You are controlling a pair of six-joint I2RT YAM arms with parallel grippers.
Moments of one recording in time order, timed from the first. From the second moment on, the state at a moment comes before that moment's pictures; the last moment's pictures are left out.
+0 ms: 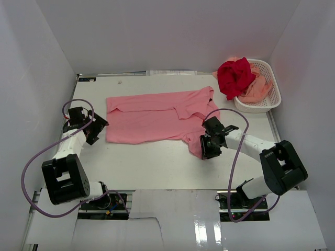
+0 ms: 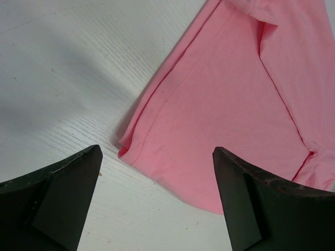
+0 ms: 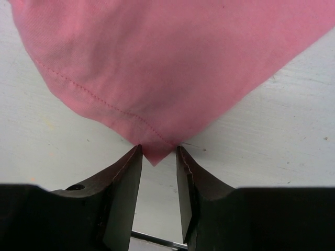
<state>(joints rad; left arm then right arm) 0.27 1.34 0.79 -0.36 0.14 -0.69 0.55 1.44 0.74 -0.56 -0.09 0.36</state>
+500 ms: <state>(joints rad) 0.27 1.34 0.77 -0.36 0.15 -0.69 0.55 1.48 0.76 -0.56 -0.10 0.36</state>
